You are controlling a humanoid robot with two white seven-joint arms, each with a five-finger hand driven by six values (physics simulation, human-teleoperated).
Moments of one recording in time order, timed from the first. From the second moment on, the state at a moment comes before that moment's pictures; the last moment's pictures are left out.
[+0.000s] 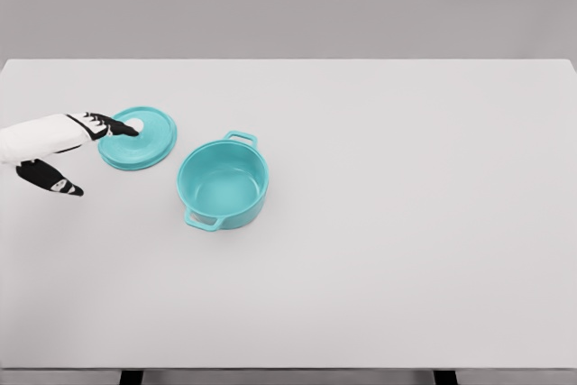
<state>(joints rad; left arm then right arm) -0.45 0.99 -0.50 -1.40 -0.12 -0.61 -0.50 0.00 0.00 0.12 0.11 0.07 -0.28 0.38</state>
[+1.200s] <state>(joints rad) -0.90 0.64 -0.79 -0.79 -0.27 -0.61 -0.50 0.00 0.00 0.12 0.11 0.07 -0.28 0.38</state>
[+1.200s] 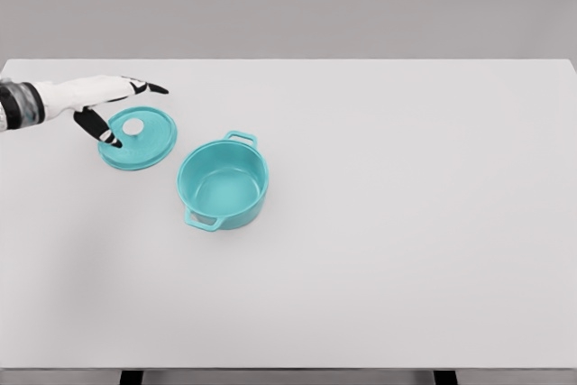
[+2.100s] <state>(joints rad) -0.90 0.62 -0.79 -0.73 -0.29 -0.61 -0.52 0.00 0.00 0.12 0.11 0.07 -0.28 0.38</state>
